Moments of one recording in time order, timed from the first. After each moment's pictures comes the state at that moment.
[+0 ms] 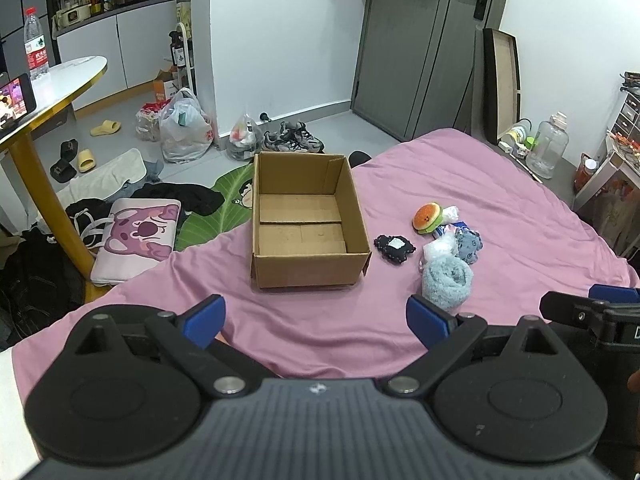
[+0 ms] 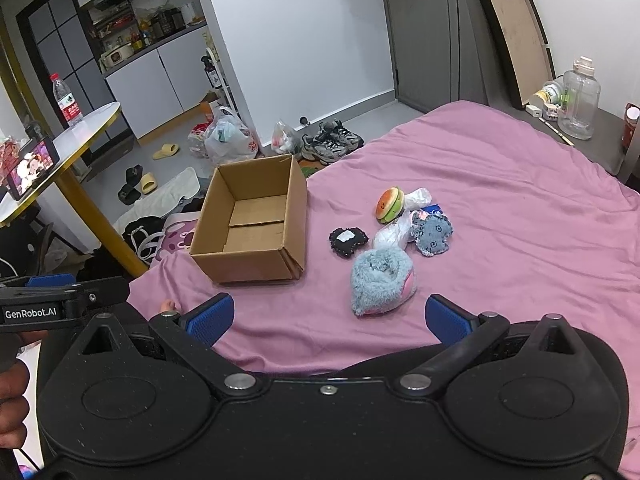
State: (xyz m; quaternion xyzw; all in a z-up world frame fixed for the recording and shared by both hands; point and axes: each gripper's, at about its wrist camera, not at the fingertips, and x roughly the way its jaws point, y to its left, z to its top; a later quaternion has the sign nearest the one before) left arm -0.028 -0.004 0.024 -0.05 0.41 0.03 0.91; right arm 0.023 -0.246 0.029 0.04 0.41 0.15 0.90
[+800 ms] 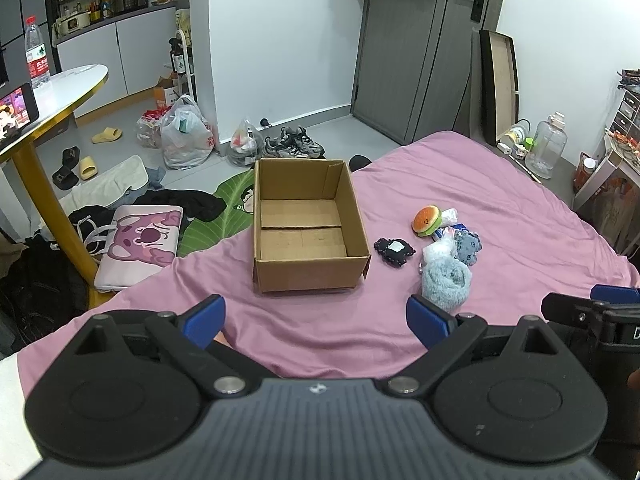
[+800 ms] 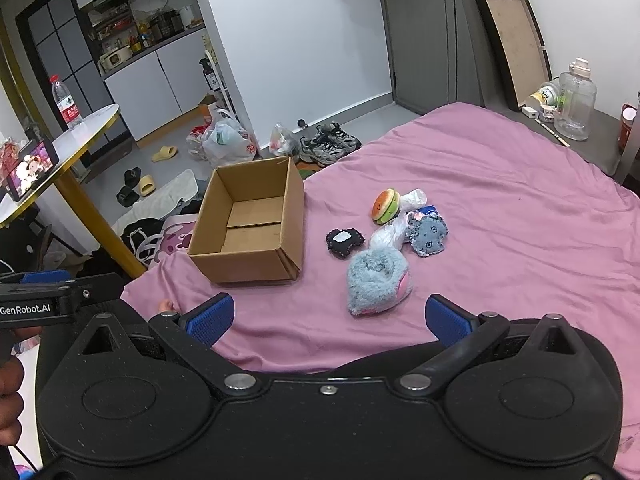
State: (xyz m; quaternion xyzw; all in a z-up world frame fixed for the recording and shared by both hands) left arm -0.034 -0.003 0.029 -0.05 0.40 0.03 0.91; right arm 0.018 -0.249 0.032 0.04 0.41 0.15 0.90
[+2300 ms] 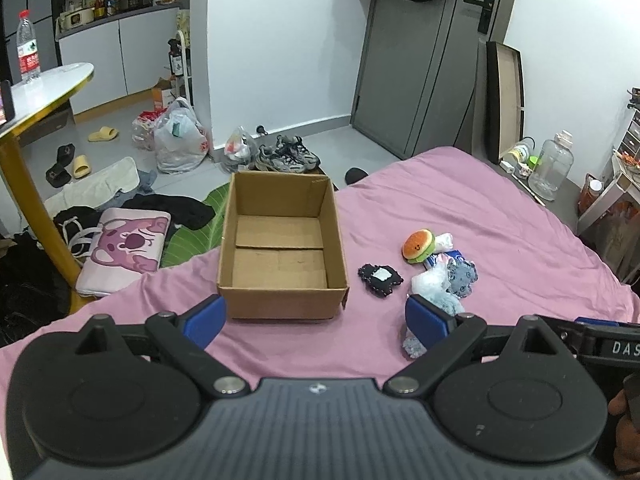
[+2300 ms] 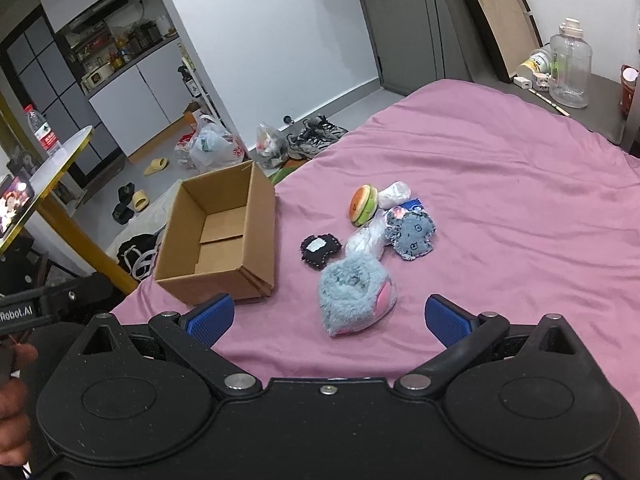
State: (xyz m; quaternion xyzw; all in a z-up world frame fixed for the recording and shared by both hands) left arm 0.014 -0.035 0.005 -0.07 0.39 0.04 0.92; right arm 0.077 -0.288 -0.008 0.10 0.43 0.14 0.89
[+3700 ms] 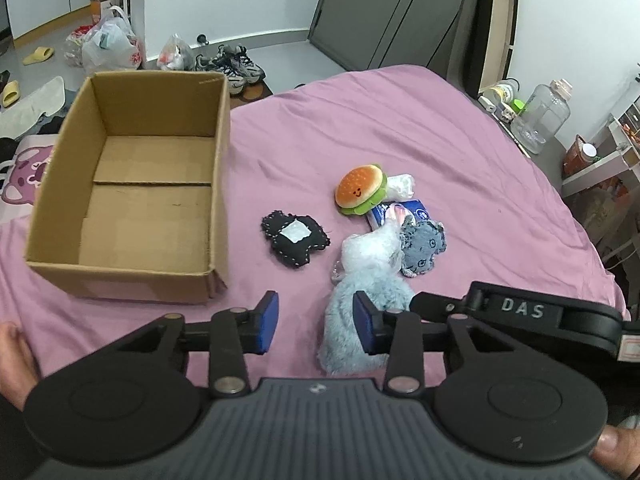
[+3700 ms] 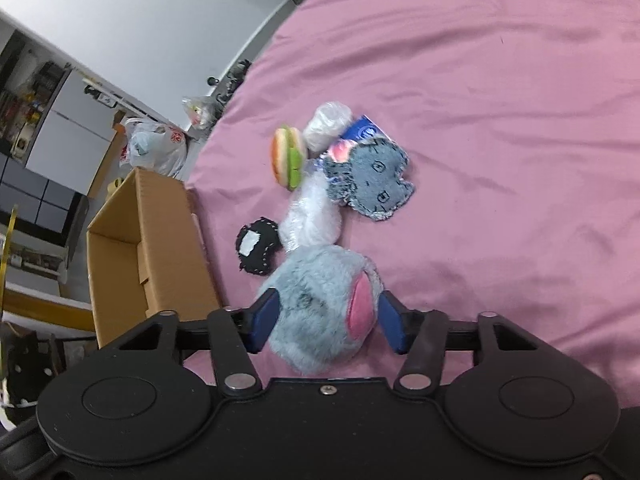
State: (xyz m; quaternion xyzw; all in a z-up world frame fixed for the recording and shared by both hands) left arm 0.140 -0.102 -0.100 -0.13 0.50 -0.03 0.86; right arm 0.193 -0.311 -0.124 0.26 0.55 0.06 0.79
